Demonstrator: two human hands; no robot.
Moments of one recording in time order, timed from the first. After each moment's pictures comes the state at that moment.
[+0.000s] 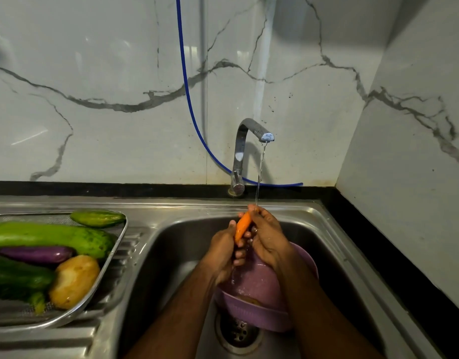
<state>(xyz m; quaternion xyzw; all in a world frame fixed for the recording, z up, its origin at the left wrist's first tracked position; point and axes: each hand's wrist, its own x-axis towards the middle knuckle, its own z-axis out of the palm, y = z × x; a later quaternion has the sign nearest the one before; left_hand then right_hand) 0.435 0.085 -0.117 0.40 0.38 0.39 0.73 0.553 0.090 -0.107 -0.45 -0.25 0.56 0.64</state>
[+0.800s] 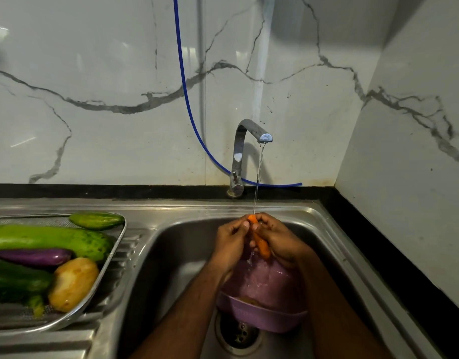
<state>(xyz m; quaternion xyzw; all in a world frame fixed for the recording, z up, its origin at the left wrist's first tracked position) 0.451 0.085 -0.117 0.52 0.37 0.49 0.60 0.597 0.075 -0.114 -0.55 -0.51 0.50 0.44</state>
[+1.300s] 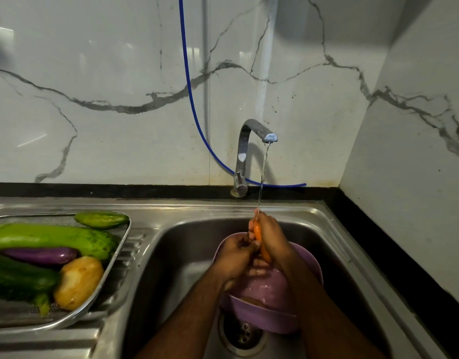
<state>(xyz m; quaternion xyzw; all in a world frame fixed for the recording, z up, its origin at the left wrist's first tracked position) 0.444 0.081 -0.137 0.48 0.38 0.33 0.71 0.552 0.086 -0.100 -0.62 -0.38 0.47 0.51</state>
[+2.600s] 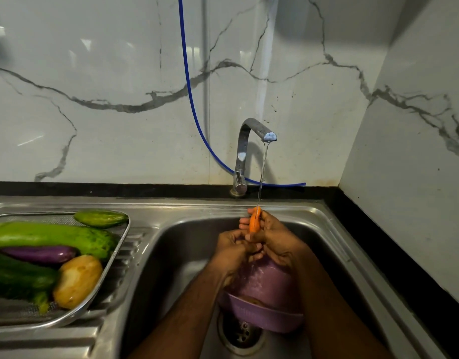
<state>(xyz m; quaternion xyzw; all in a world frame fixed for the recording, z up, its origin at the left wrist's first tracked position) 0.448 0.082 -0.132 0.43 0.35 0.43 0.71 0.574 0.080 -0.103 -0.49 -0.41 0.58 0.51</state>
